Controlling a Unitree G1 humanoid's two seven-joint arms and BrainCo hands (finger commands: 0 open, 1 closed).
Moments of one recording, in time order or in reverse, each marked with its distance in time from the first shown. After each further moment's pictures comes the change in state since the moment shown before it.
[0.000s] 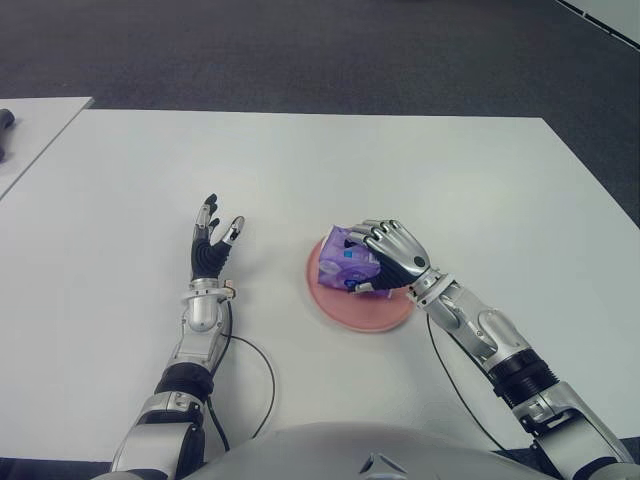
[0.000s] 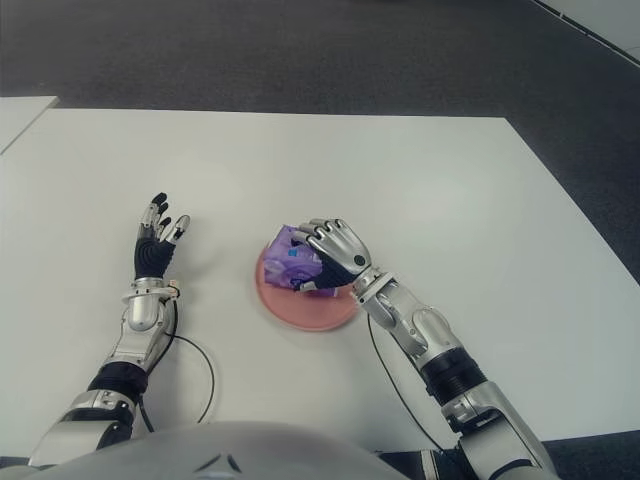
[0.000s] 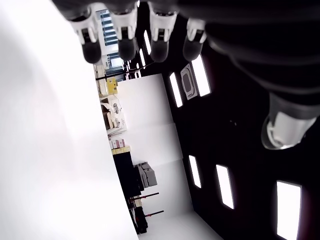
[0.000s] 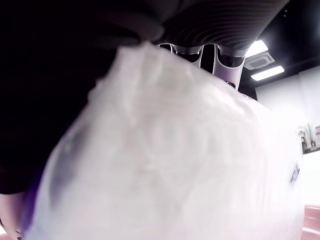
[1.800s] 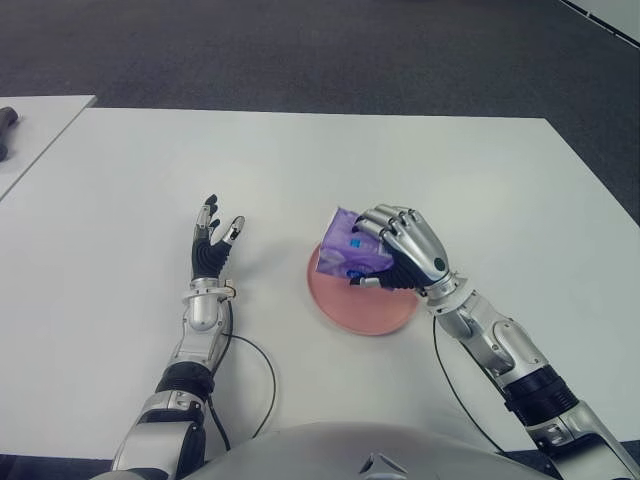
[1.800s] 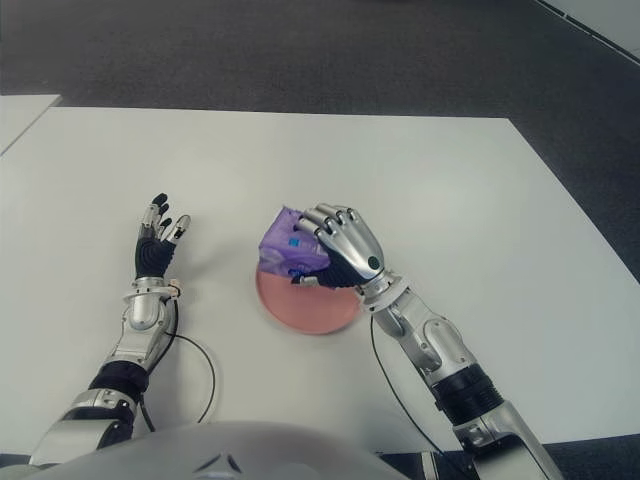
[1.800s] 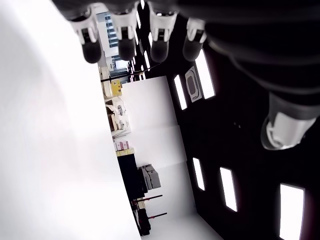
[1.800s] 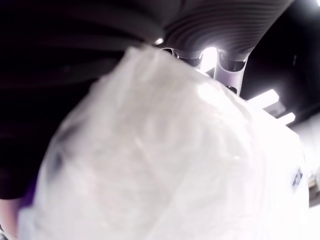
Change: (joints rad) left arm -0.005 -0.003 0.000 0.006 -0.008 0.015 -0.002; right arm 0.106 -0.034 -0.045 -0.233 -0.005 -0.003 -0.122
